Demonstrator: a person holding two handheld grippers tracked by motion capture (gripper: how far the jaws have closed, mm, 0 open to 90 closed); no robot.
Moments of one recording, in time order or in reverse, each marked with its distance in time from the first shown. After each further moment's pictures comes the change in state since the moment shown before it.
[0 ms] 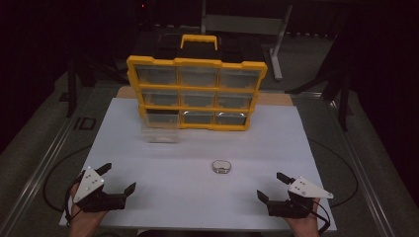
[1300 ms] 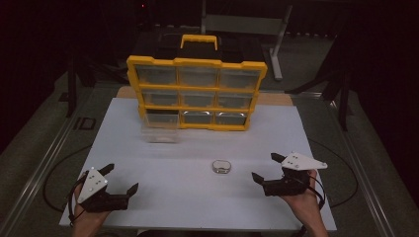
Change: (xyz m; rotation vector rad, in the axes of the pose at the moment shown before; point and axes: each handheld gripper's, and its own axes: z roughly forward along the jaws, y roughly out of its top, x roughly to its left) left arm -0.004 -0.002 0.005 -0.006 -0.001 0.009; right arm -0.008 0.069 0.018 0.079 0.048 -0.072
